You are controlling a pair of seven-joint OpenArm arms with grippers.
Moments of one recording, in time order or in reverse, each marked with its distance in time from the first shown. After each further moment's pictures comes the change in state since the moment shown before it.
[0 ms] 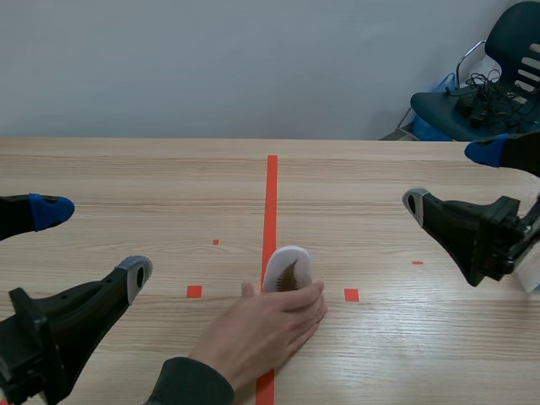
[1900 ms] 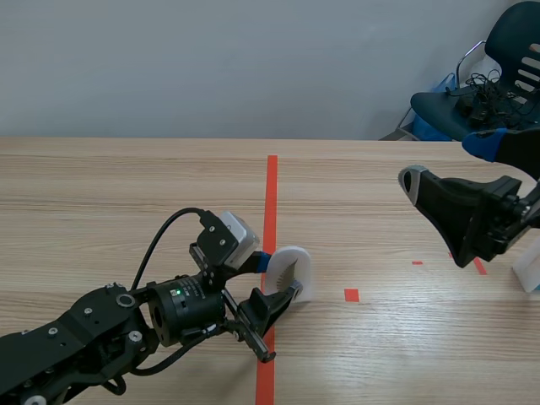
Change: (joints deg) left arm -52.9 18.1 42.1 -62.0 21.2 -0.2 -16.0; right arm 0.7 -2.1 0.0 -0.4 5.7 0.0 -0.2
